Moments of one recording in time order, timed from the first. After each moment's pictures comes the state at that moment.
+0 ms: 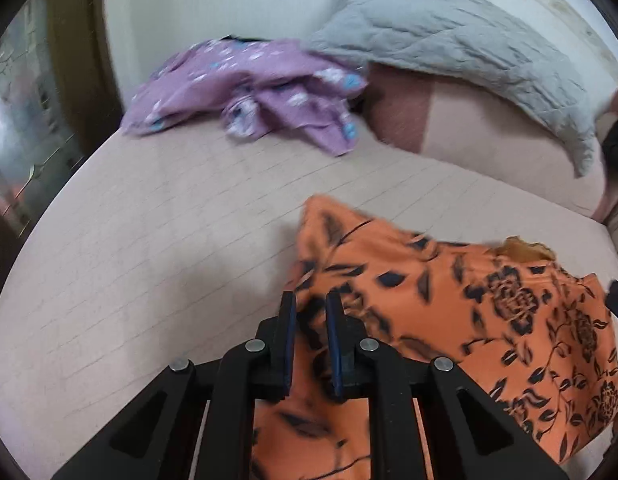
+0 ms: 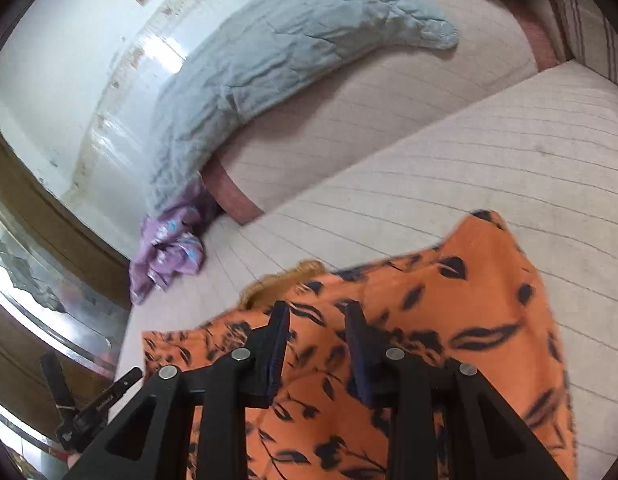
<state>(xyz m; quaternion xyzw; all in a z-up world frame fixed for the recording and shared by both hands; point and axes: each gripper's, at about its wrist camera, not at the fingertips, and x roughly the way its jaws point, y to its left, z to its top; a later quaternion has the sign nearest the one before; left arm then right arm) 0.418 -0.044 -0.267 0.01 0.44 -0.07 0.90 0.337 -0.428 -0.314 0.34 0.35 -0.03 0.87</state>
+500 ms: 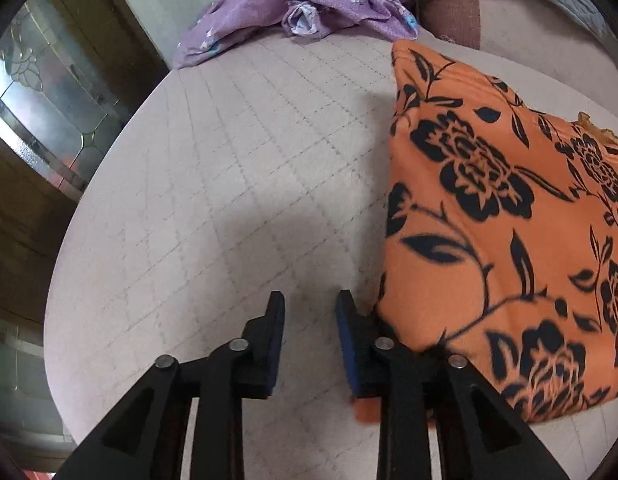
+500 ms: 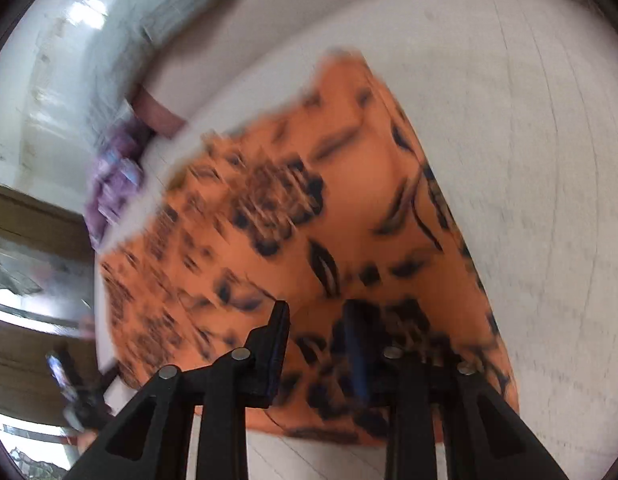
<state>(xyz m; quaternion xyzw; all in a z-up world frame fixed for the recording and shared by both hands) 0.371 -0.009 -0.315 0.11 0.53 0.03 0.84 0.263 -0.435 -0.360 0.38 0.51 -0.05 0.77</state>
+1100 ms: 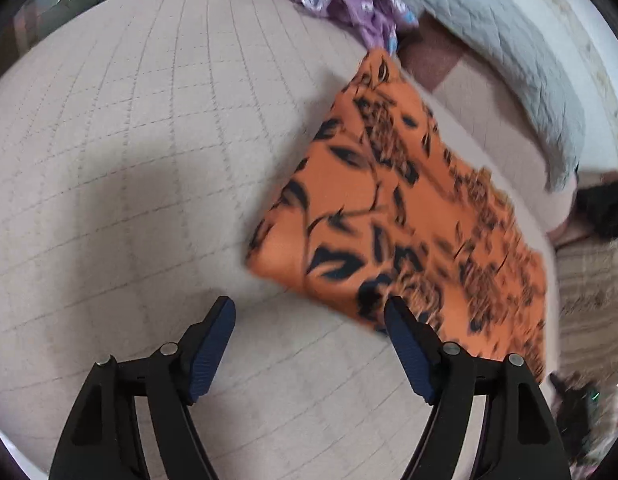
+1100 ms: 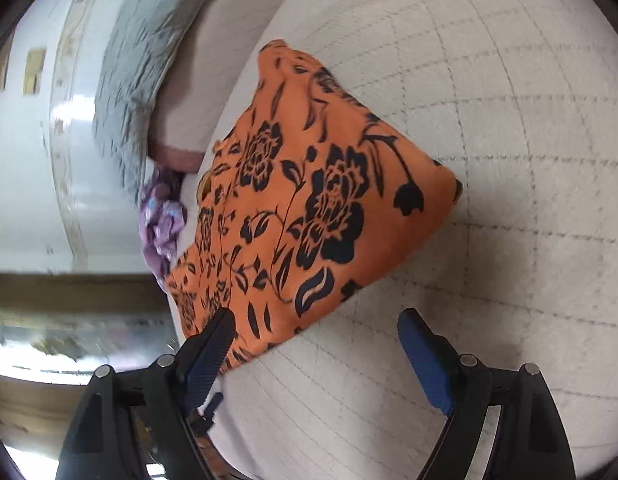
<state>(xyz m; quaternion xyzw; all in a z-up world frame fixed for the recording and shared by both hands) 0.310 0.023 -0.315 -0.19 0.55 -0.10 0.81 0.163 -0.433 -0.371 0.58 0.42 -0.04 0.70</state>
